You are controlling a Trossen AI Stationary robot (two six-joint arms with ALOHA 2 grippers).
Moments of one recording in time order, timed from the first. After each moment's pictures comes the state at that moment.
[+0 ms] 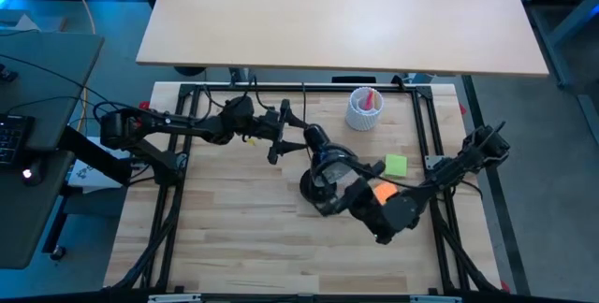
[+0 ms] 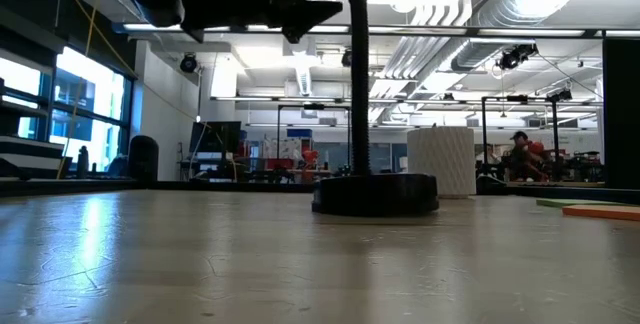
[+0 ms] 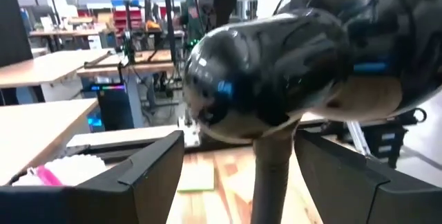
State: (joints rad) left arm 0.26 1.50 0.80 0.74 0.44 0.04; right arm 0.60 1.65 1.22 0.64 1.50 -0.36
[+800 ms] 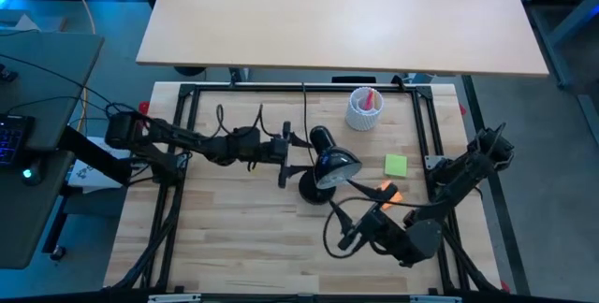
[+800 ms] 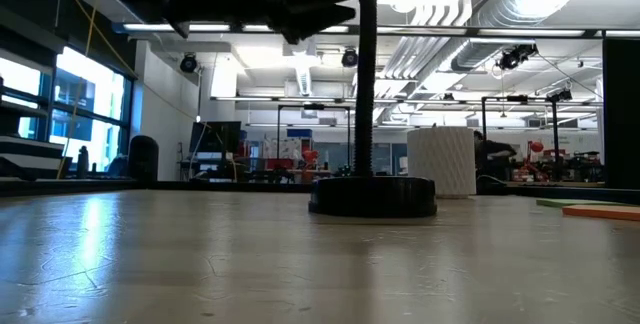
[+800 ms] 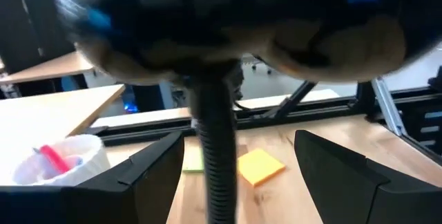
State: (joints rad) left arm 0.02 1.56 0.77 0.77 0.07 0.13; right arm 0.78 1.65 1.22 0.67 1.51 -0.65
